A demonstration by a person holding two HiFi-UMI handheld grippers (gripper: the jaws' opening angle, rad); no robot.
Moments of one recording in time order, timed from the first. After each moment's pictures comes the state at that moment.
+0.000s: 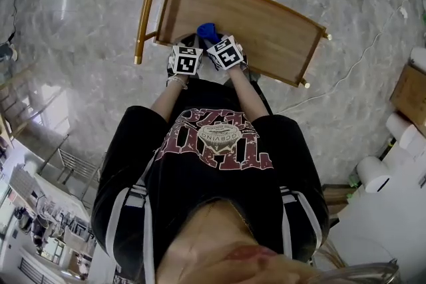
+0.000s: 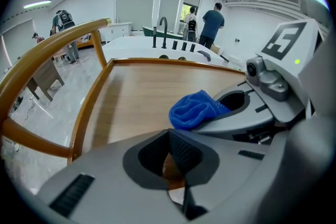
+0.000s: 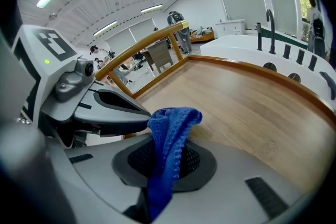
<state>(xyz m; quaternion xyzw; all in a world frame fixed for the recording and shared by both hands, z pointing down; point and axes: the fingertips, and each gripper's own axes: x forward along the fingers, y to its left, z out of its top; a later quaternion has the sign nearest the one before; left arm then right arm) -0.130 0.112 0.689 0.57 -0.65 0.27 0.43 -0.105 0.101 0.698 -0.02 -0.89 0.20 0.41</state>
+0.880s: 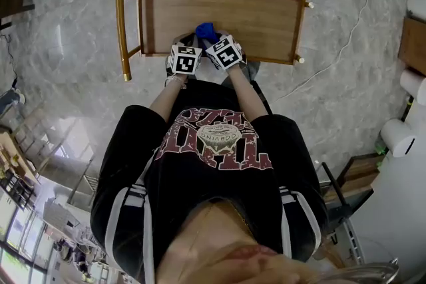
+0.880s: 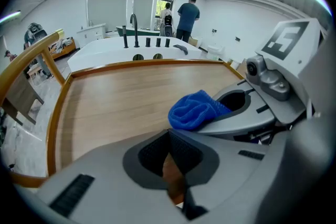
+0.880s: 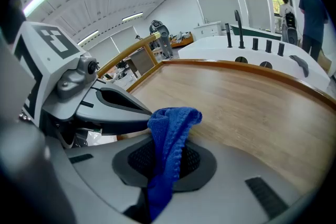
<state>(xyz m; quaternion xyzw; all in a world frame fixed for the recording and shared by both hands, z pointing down) -0.062 0.069 0.692 0.65 -0.57 0.32 0.40 -0.036 0.066 0.697 0.08 -0.88 0.24 0.40</state>
